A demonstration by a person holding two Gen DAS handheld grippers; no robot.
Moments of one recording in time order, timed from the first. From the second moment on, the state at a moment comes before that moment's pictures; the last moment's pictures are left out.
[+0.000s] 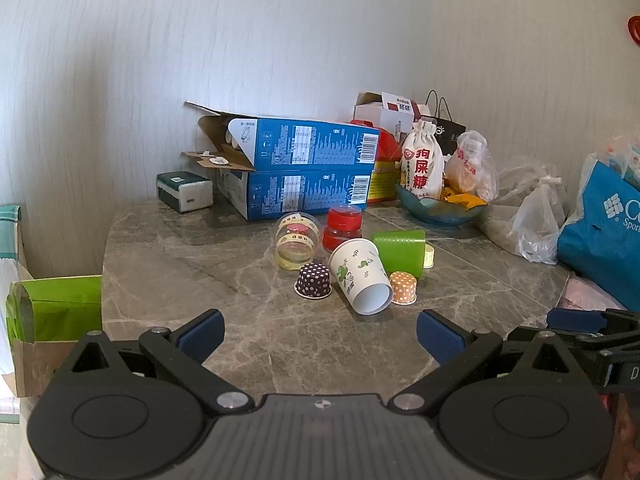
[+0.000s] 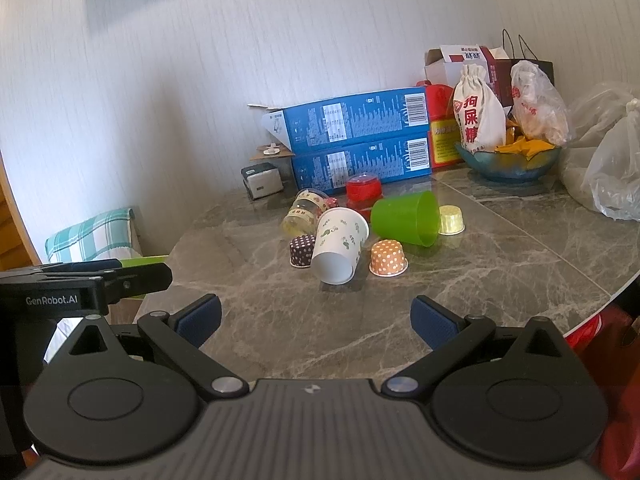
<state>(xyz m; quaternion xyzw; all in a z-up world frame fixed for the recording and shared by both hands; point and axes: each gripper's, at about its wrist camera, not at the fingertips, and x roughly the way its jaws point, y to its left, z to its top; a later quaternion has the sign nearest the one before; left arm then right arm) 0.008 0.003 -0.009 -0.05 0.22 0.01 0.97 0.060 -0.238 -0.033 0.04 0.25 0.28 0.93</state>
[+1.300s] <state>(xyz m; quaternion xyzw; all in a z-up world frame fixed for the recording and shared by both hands) 0.299 -0.099 0.013 0.41 0.34 -0.35 0.77 0.151 -0.260 -0.069 0.09 0.36 0.25 0.89</state>
